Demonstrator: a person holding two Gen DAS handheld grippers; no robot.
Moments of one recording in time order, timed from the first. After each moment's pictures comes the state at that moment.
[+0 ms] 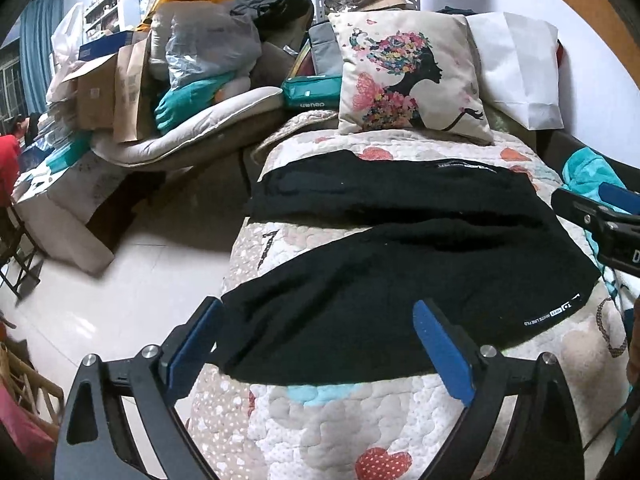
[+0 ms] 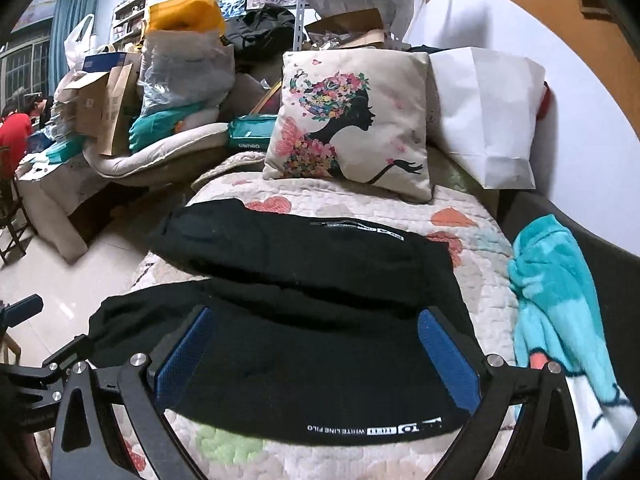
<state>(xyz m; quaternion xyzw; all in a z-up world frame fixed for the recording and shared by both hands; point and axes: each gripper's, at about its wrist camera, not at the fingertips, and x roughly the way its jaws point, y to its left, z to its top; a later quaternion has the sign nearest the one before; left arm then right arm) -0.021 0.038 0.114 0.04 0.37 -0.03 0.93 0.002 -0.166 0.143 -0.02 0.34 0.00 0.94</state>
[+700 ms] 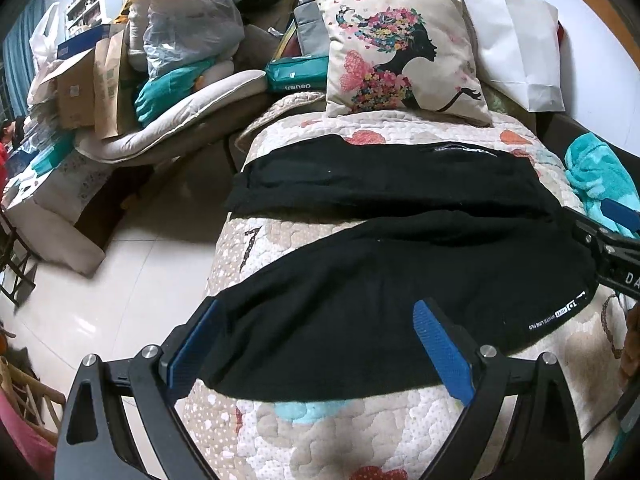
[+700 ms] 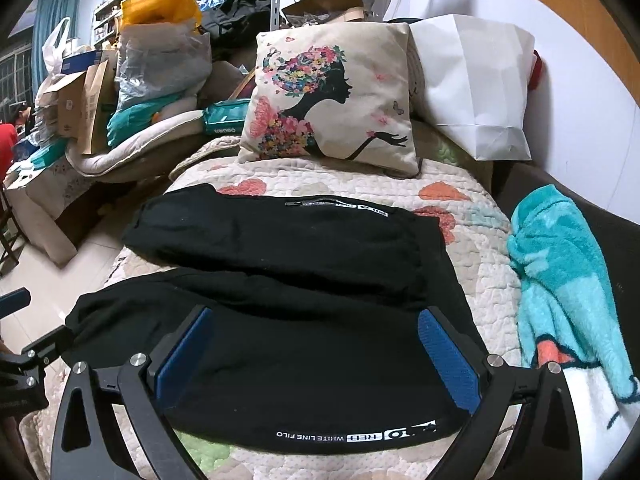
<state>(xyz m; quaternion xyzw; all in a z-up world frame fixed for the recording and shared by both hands) 0.009 0.025 0.105 0.05 0.40 -0.05 0.91 0.018 -0.194 0.113 0.00 0.37 -0.02 0.93</state>
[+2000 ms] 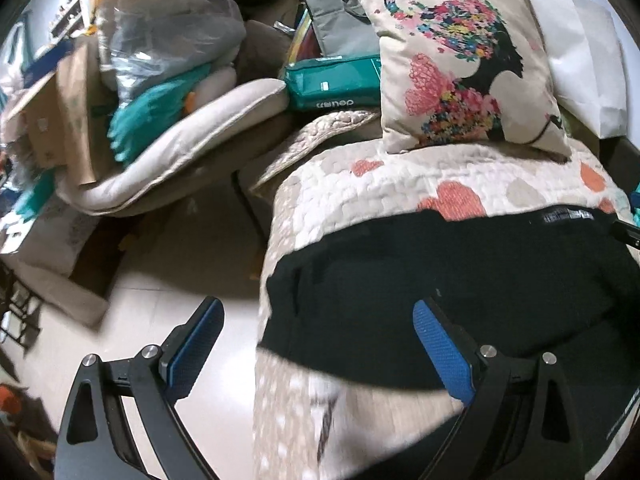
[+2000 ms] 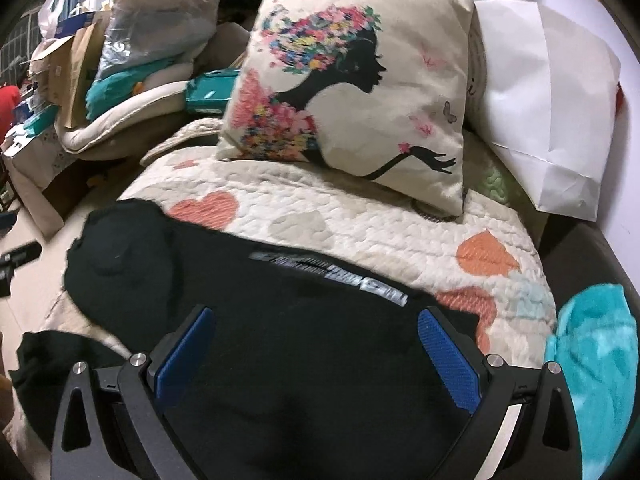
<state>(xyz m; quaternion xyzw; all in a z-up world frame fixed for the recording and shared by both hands) 0.235 0.074 0.091 0.09 0.41 -0.05 0.91 0.201 -0.233 0.090 -0.05 0.42 0.03 0.91</state>
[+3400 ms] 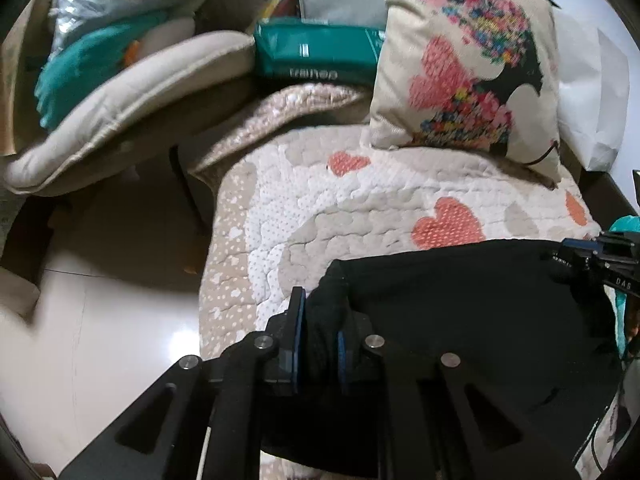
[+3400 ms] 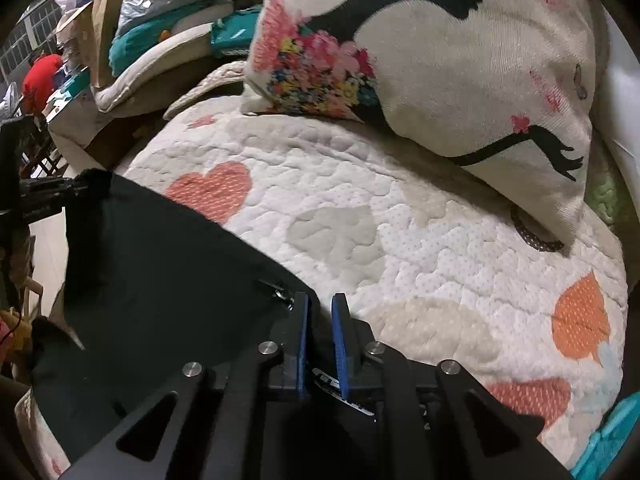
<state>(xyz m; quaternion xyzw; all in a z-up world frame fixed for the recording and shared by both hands) 0.299 0.088 0.055 0.00 0.46 -0.13 0.88 0.288 -0.229 0.046 -0.05 0.50 0.16 0.85</state>
